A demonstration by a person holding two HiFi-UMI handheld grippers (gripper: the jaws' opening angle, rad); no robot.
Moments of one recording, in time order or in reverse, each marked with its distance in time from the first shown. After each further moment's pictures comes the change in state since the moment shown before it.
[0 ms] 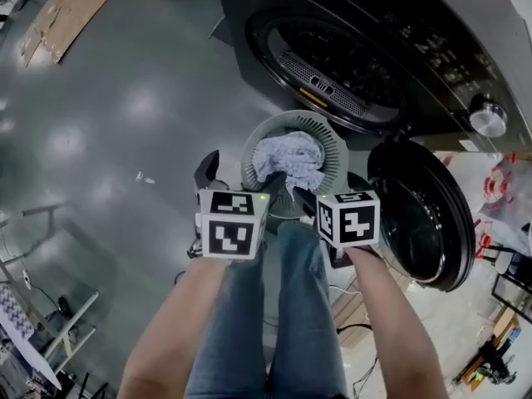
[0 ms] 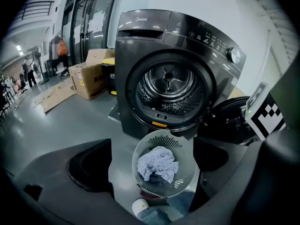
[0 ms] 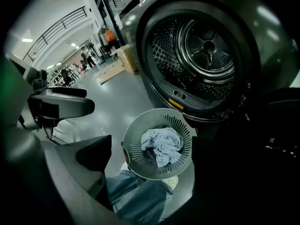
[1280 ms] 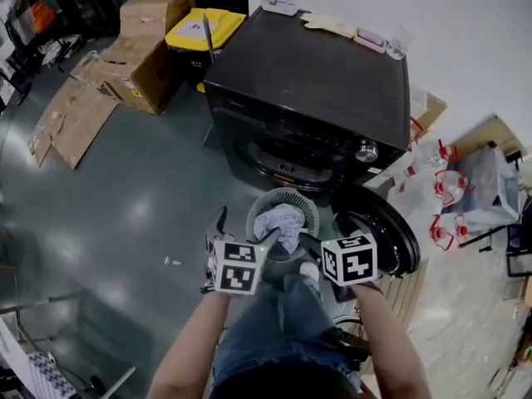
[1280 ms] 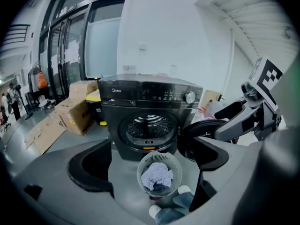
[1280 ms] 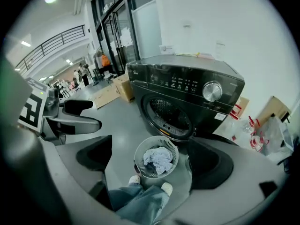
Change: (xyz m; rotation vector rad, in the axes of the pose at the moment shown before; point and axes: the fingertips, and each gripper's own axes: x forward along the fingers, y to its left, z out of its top) left arm -0.202 -0.049 0.128 0.276 -0.148 -0.119; right arm -0.276 0.050 0.074 0.091 -0.256 -0.151
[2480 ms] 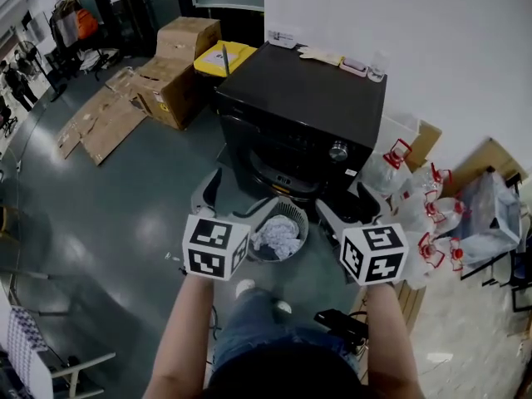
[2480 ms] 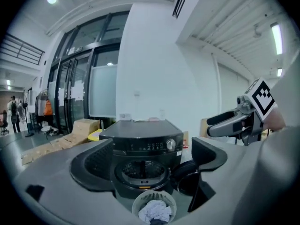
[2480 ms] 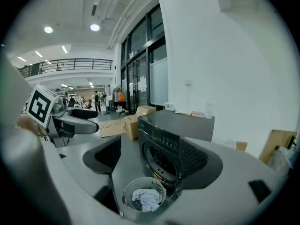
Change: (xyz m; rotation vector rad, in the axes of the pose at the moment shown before) left arm -0.157 -0.105 0.118 0.092 -0.462 0.060; right arm -0.207 -0.034 0.052 -0.173 -0.571 0.047
